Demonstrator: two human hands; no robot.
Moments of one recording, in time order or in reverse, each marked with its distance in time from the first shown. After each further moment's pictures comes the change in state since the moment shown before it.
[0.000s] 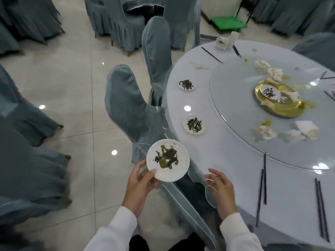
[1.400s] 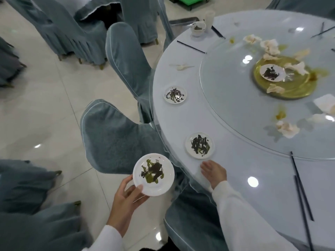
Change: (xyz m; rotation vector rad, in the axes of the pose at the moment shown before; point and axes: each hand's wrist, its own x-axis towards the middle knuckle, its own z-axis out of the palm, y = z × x) left_hand 0.202 0.118 -0.024 0.345 -0.026 -0.160; right_hand 0.219 -0.016 0.138 0.455 0.334 0.354
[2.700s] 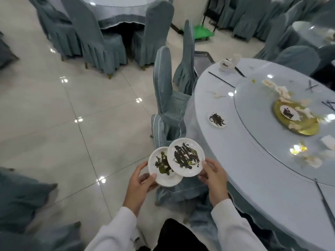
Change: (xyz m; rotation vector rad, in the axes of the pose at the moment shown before) left_hand 0.120 0.121 -0.254 -0.151 -0.247 0.119; right_hand -0.222 0.135 0.280 -0.308 -0.109 -0.495
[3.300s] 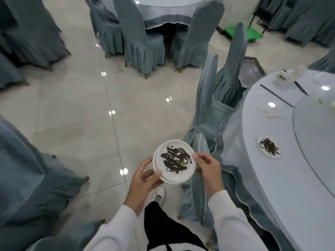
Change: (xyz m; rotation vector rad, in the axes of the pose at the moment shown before) left_hand 0.077 0.094 -0.108 -0.034 0.091 0.099; right_hand 0.063 -0.007 0.222 -0.158 -0.337 -0.024
